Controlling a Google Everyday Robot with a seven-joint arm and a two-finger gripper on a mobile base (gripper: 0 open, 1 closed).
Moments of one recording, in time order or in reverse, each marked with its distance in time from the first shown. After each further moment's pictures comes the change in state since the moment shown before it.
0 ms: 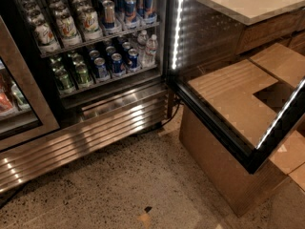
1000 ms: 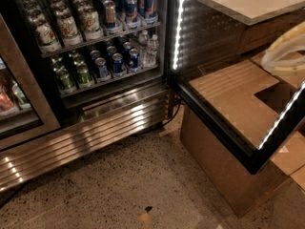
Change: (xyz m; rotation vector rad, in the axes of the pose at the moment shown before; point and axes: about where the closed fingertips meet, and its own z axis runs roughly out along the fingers) arm -0.138 0.103 0.087 -0.491 -0.235 -0.326
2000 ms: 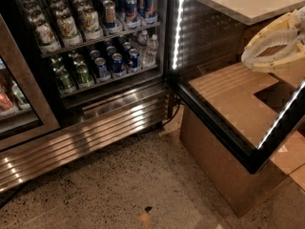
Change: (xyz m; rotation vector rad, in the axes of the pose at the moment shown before) arm -0.012 -0.013 0.032 -0.057 0.023 -0.044
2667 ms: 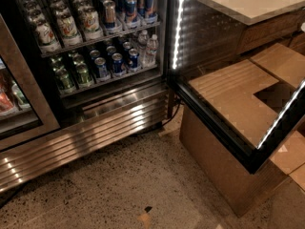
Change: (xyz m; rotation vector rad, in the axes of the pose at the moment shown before) arm 0.008 0.068 -0.062 0.120 0.262 0.136
